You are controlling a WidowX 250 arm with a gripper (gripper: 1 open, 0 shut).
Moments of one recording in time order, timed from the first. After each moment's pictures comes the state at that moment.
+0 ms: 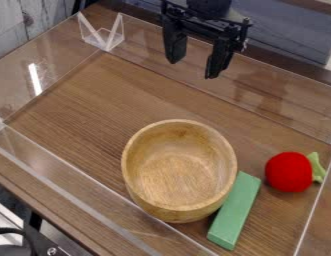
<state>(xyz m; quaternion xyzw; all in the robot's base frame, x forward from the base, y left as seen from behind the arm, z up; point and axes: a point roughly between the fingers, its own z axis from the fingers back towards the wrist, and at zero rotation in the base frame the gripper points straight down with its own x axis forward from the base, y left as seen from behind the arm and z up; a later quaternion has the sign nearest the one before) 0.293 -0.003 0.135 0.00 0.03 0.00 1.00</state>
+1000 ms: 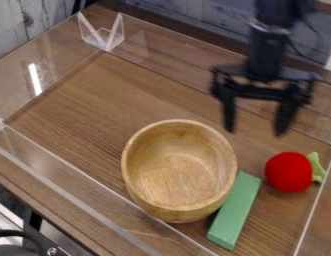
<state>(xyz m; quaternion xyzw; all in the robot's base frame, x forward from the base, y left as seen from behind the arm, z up) 0.271 -0.115 0.093 -0.03 0.09 0.22 0.97</state>
